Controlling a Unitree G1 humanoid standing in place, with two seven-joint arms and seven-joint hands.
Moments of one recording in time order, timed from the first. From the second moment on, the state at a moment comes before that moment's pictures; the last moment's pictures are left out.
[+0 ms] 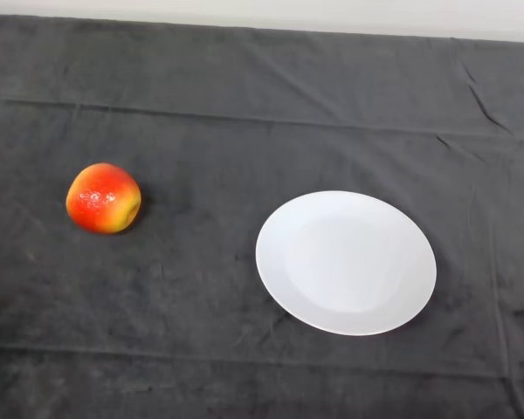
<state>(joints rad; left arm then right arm) -0.33 0.42 0.36 1.19 -0.25 -0.83 0.25 -0.52 -0.29 -0.60 1.65 0.02 -1.04 -0.24</state>
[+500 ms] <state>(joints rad) -0.33 0.42 0.37 1.19 -0.25 -0.83 0.24 -0.52 -0.29 -0.60 1.65 0.02 -1.04 -0.24</state>
